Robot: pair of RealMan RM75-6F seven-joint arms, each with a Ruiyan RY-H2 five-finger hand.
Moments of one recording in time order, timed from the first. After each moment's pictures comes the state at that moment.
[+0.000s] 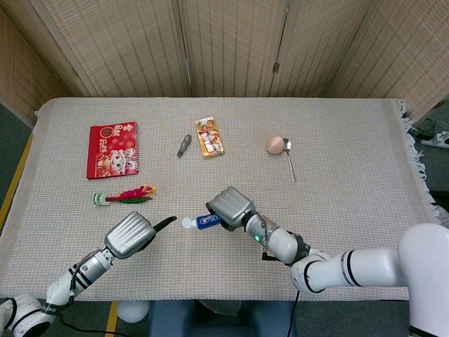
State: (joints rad) left arm -0.61 -1.22 -0.03 -1.66 1.71 1.01 0.27; right arm 1.26 -1.36 0.09 -1.76 -0.65 0.74 -0.60
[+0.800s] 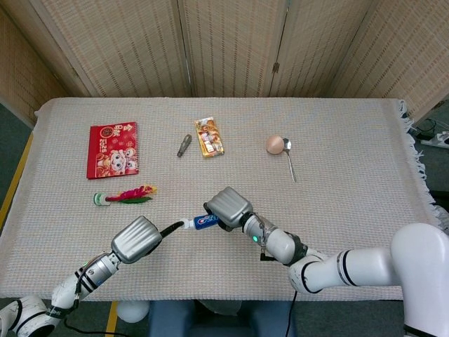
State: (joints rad) left arm -0.63 -1.22 0.00 -1.70 1.70 1.01 0.33; right arm 1.26 -1.39 0.07 -1.73 -0.70 0.76 -0.54
